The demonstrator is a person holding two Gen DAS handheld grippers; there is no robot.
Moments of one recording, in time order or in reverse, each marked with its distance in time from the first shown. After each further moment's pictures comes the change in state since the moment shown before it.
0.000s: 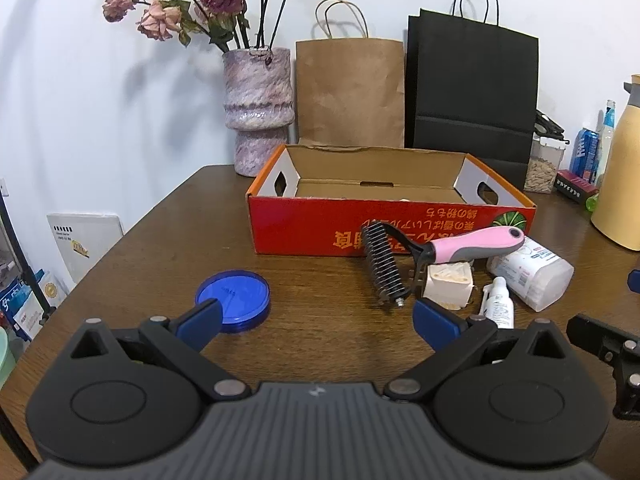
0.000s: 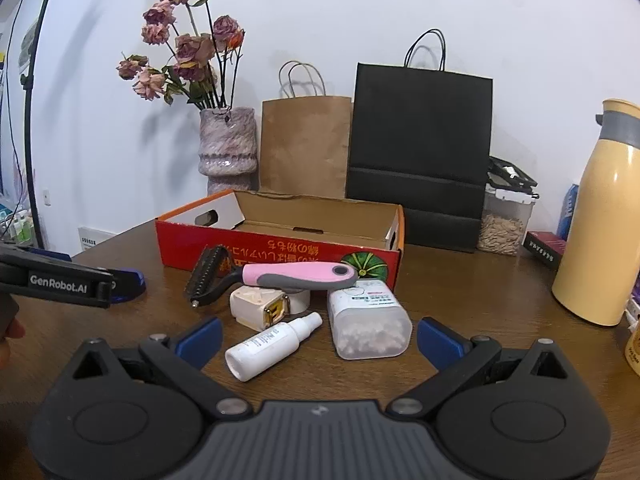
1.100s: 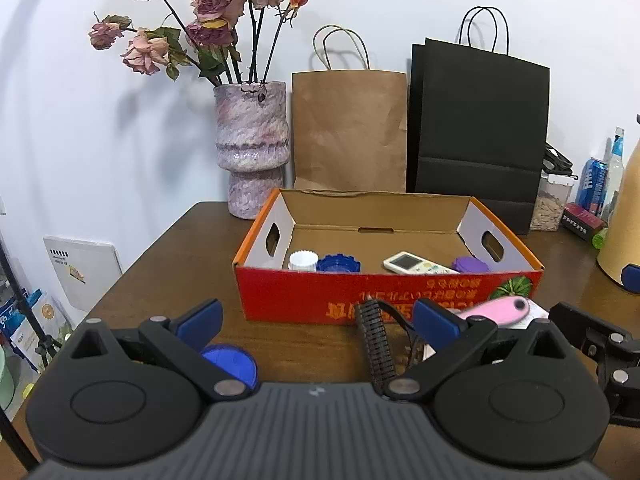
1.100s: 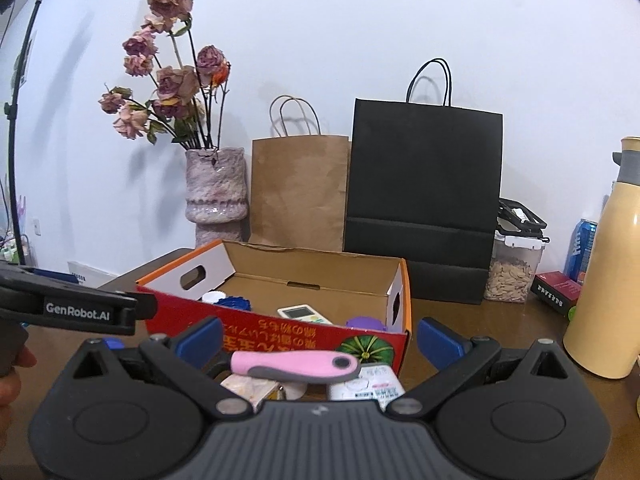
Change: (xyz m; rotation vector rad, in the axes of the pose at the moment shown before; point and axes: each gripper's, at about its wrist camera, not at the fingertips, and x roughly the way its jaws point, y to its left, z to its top) left arm 0.017 -0.009 0.052 -0.009 -0.056 0.003; right arm 0.029 0.001 0.053 0.025 -0.092 -0.024
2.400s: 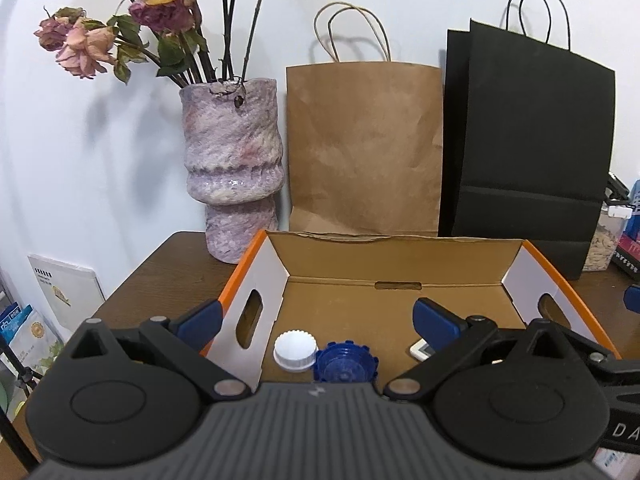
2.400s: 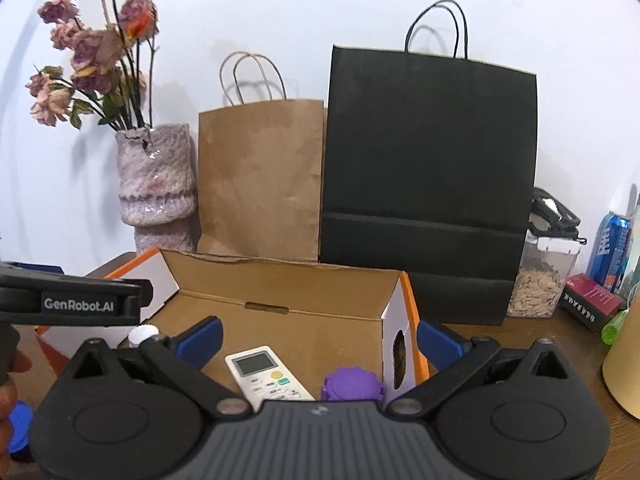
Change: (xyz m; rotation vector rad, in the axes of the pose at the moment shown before) left arm 0.136 -0.009 0.066 -0.007 -0.009 0.037; right arm 0.150 -0.021 0.039 0.026 0.062 -0.066
